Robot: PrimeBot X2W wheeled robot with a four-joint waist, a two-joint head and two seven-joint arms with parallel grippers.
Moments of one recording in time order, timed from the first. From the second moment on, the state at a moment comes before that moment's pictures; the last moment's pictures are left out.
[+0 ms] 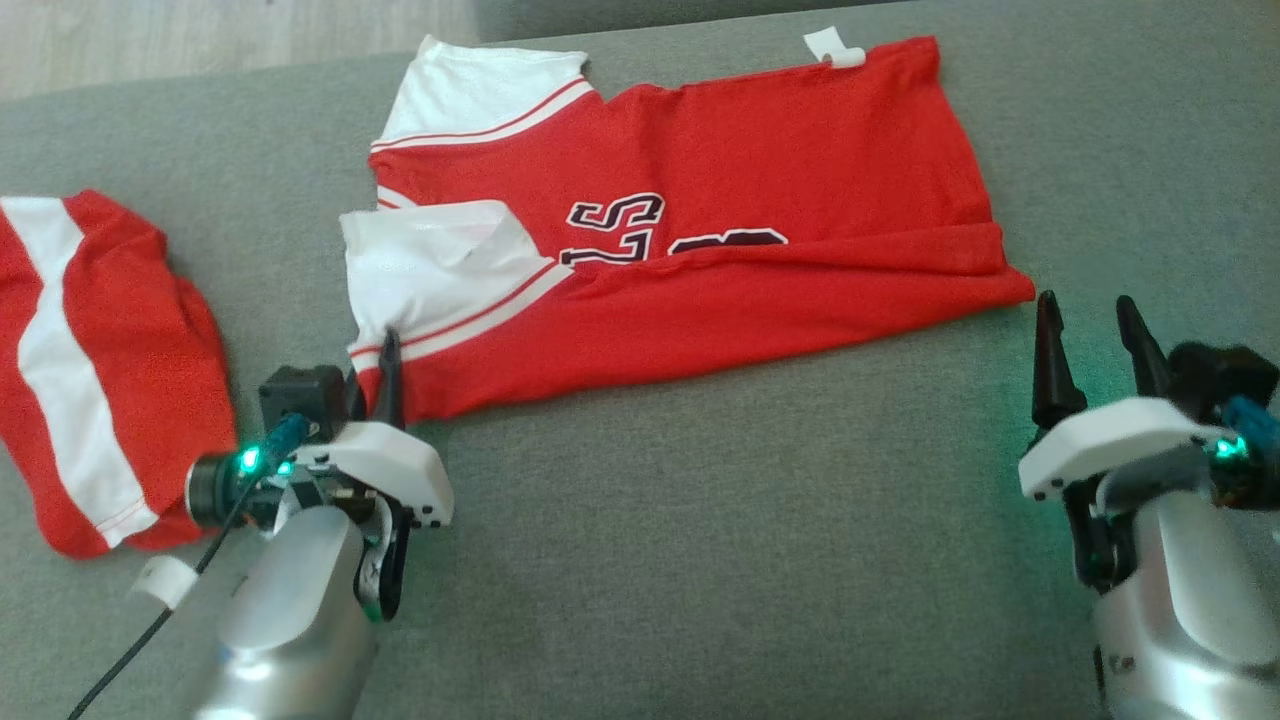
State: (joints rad) left arm -0.51 0.13 -0.39 0.75 -0.42 0.09 -0.12; right arm -0.34 -0.05 -0.15 0.51 0.08 0.12 -0.10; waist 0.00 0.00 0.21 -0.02
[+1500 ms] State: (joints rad) left arm -0.41 0.19 -0.46 0.64 -0.41 0.06 -0.15; right arm -0.59 -0.06 -0.14 1.13 0.23 0.12 -0.20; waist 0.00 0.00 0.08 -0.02
